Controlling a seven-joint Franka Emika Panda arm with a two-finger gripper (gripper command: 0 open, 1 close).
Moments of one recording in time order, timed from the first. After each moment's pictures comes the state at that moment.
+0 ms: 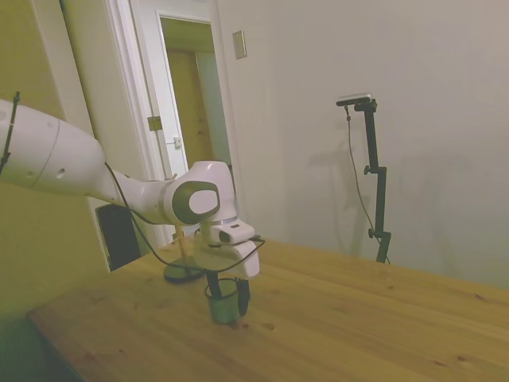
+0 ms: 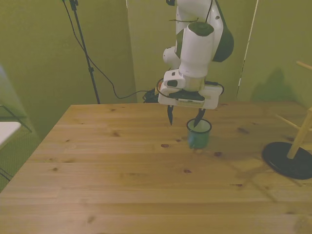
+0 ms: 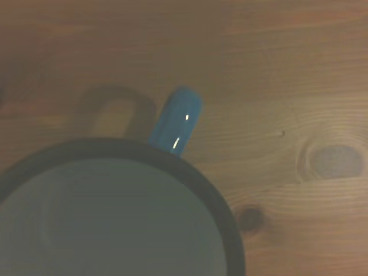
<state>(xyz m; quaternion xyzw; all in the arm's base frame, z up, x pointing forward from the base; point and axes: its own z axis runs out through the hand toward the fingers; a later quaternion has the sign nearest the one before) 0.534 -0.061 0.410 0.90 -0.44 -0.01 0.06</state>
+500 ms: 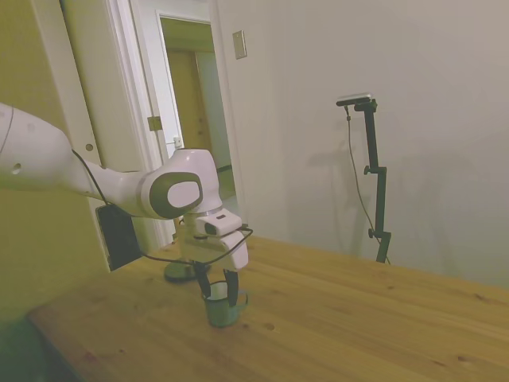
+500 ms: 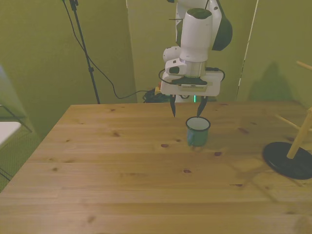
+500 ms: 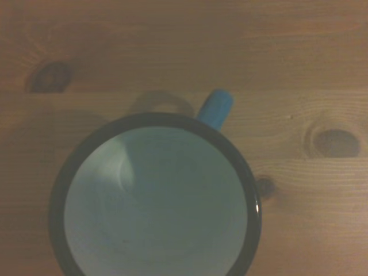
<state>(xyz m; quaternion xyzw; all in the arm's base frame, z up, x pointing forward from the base) 0.500 -0.052 0.433 0.91 -0.42 0.02 0.03</state>
